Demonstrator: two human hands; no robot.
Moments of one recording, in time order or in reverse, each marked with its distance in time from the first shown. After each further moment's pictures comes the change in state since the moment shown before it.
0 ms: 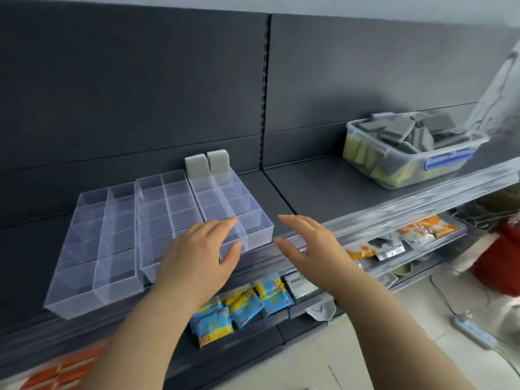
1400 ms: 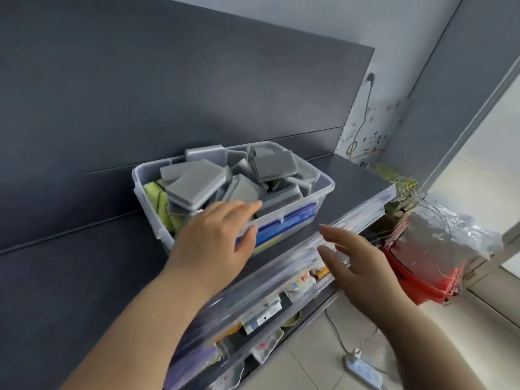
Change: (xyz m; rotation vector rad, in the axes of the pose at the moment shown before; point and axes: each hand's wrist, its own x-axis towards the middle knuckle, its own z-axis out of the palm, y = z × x) left_hand 0.376 0.416 0.245 -0.314 0.144 0.441; right_hand 0.059 0.444 -0.362 -0.061 0.295 0.326
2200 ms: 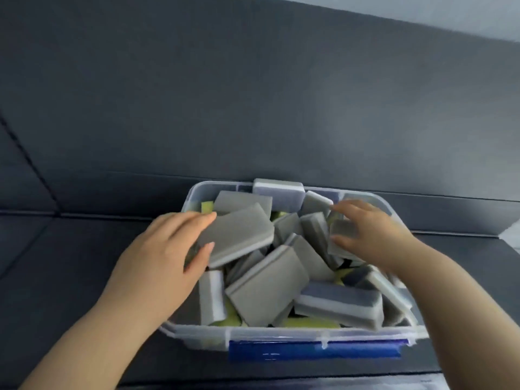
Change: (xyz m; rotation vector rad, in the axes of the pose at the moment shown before) left_hand 0.040 -0.061 0.010 0.404 0.118 -0.615; right_hand 0.317 0.016 0.063 -0.403 -0.472 -0.549
